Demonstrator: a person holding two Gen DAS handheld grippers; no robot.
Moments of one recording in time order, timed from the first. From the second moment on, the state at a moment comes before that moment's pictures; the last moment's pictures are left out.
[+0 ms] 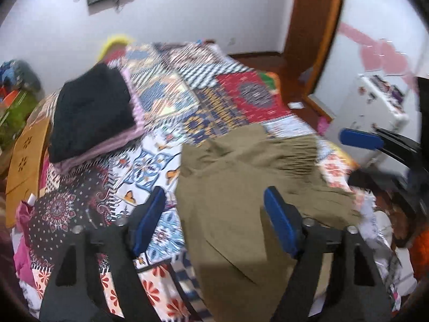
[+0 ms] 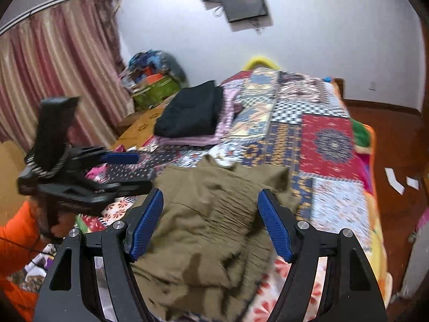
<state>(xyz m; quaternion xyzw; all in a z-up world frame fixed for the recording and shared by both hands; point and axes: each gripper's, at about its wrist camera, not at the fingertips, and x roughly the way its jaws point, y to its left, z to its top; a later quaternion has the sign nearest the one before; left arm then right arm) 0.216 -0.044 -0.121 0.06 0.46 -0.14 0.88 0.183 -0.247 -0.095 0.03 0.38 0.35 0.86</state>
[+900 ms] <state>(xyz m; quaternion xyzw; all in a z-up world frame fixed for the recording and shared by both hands) 0.214 -0.003 -0.130 0.03 0.47 -0.11 0.87 0.169 -0.221 -0.114 -0.03 0.44 0.38 0.81</state>
